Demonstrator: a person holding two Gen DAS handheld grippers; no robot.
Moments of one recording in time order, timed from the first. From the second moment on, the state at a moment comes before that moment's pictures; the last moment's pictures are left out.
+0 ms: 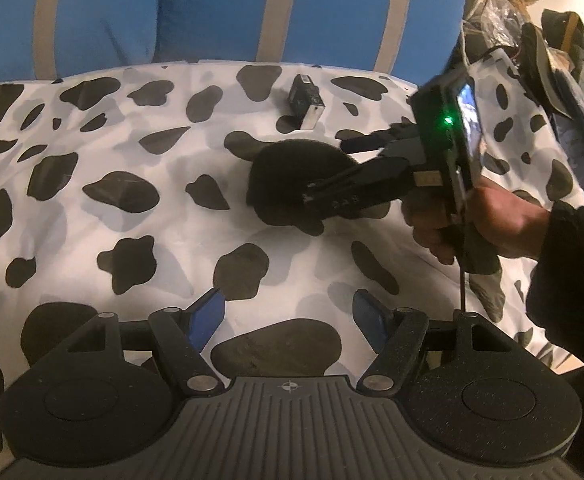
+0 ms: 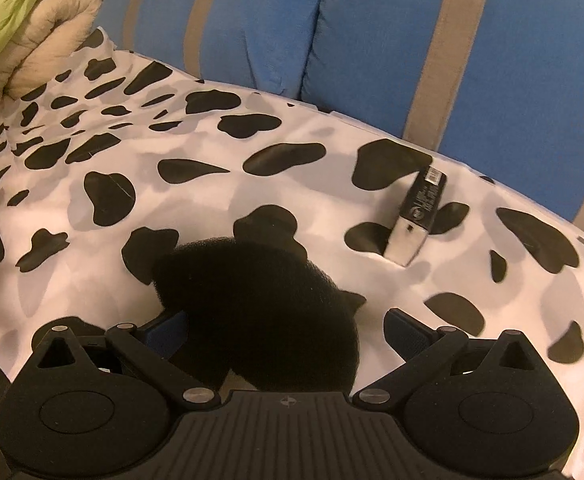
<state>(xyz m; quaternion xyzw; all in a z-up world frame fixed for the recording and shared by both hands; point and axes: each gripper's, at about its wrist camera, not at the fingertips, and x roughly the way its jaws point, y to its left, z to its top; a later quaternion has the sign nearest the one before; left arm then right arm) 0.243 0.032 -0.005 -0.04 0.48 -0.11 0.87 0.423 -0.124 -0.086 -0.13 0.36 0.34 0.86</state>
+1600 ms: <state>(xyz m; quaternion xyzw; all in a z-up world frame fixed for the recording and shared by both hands) 0.243 0.001 -0.006 -0.05 0.42 -0.12 0.90 0.260 -0.231 0.020 -0.25 0.28 0.14 0.92</state>
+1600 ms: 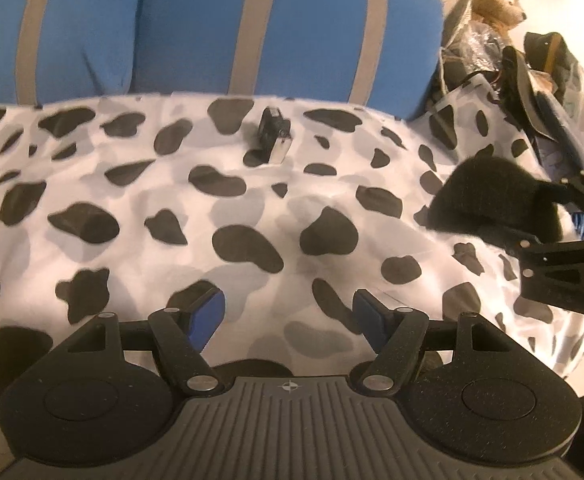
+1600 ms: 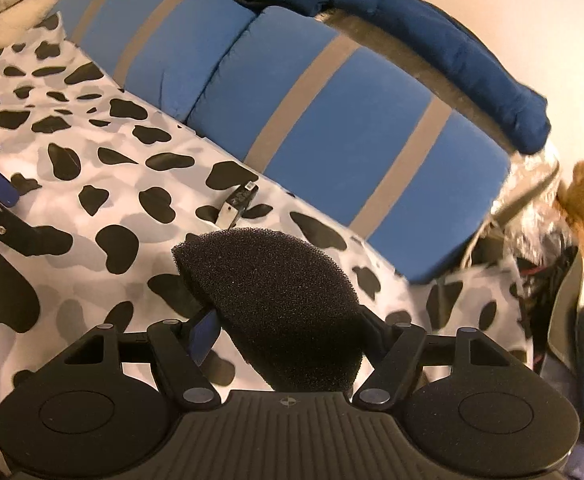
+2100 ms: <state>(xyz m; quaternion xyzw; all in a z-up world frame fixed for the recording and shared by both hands) 0.282 -0.028 -0.007 -0.01 0.38 -0.08 0.92 0.260 -0.272 0.007 -0.12 0.43 0.15 0.88</state>
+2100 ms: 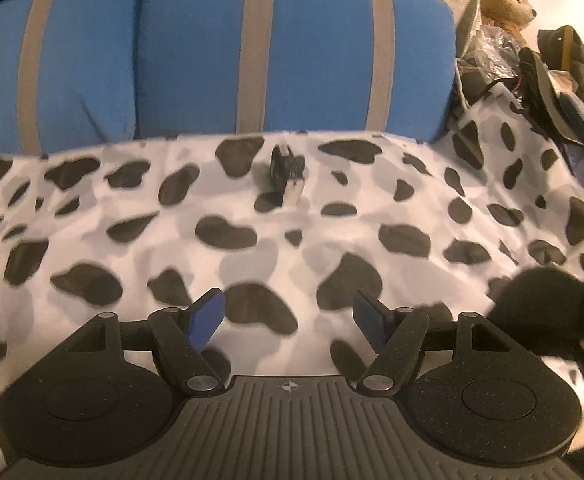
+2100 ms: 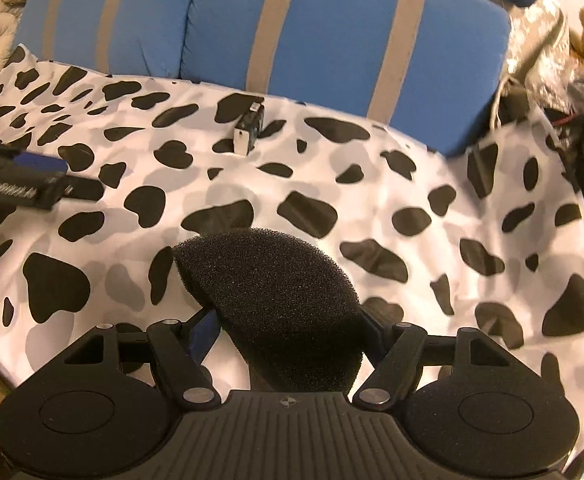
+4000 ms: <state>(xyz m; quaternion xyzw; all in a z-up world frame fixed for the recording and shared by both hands) 0.436 -0.060 -0.057 -0.01 0.37 -0.06 0.93 0.277 -0.283 -0.015 -0.08 0.50 0.15 0.85</state>
